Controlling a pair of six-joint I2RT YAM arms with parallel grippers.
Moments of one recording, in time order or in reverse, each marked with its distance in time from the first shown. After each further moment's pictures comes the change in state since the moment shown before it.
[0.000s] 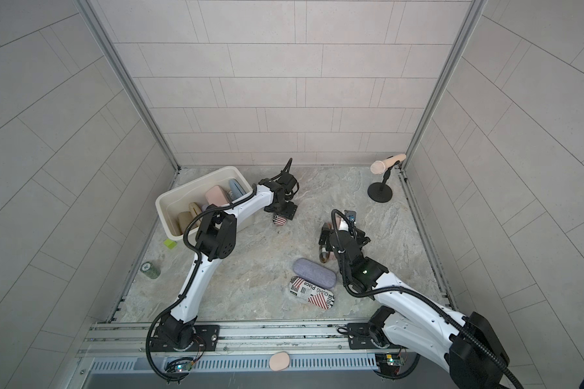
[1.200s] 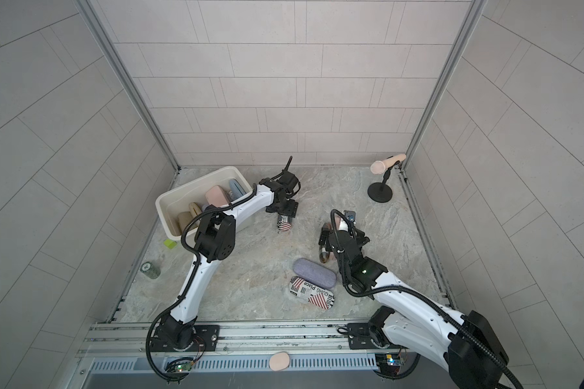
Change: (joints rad) left arm 0.008 -0.008 0.018 0.004 -0.024 -0.127; right arm -0.002 0.010 0.000 -0.002 -0.001 0.003
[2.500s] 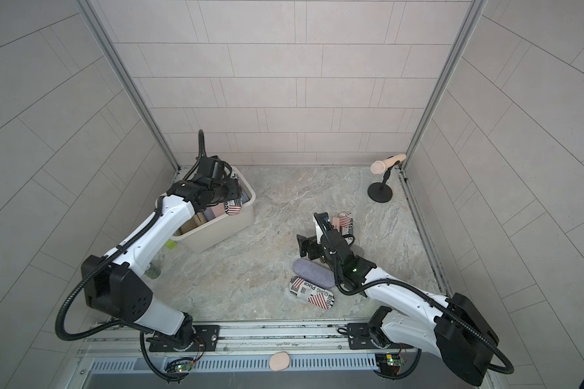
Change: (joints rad) left arm 0.306 -0.917 -0.688 0.241 -0.031 -0.148; right arm 0.068 0.119 0.003 0.177 -0.396 -0.129
